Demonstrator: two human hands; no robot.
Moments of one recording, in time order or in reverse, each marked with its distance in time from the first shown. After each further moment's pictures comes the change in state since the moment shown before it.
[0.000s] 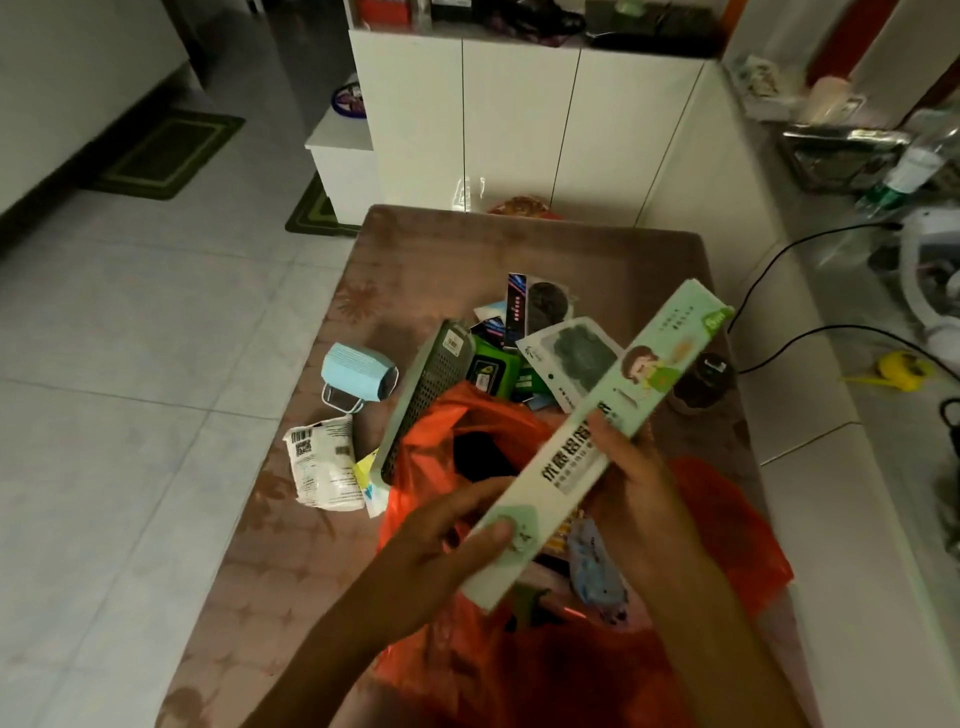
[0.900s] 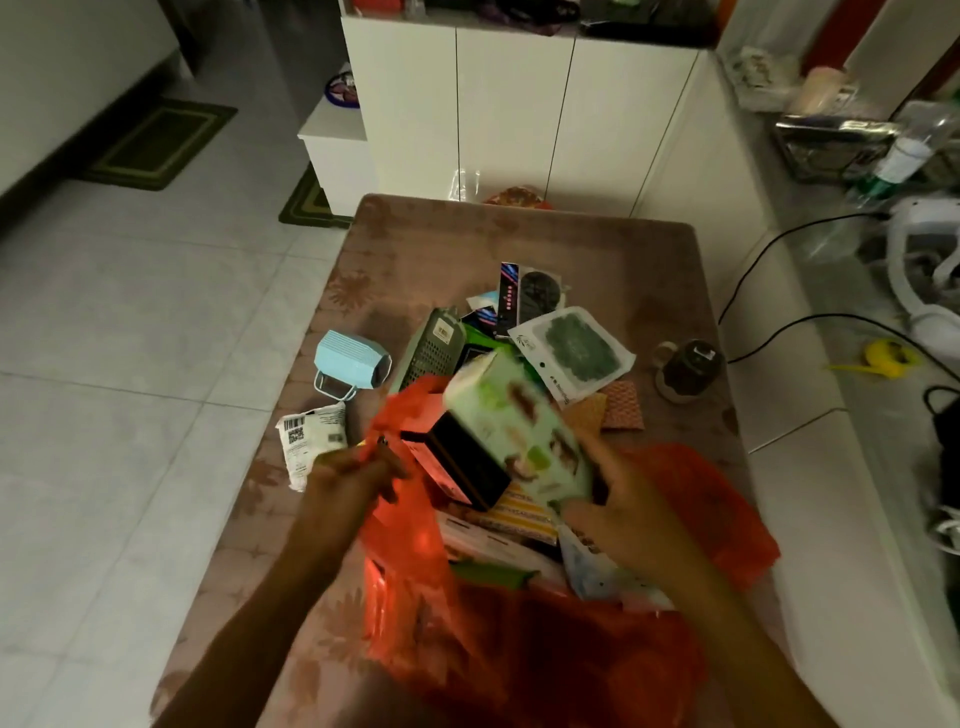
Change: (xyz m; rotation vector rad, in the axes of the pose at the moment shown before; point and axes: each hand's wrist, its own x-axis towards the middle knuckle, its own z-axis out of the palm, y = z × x) left_hand 0.016 -0.035 -0.043 -0.015 0.597 -0.305; right_hand -0.012 0.005 -0.040 -1.076 -0.221 -0.113
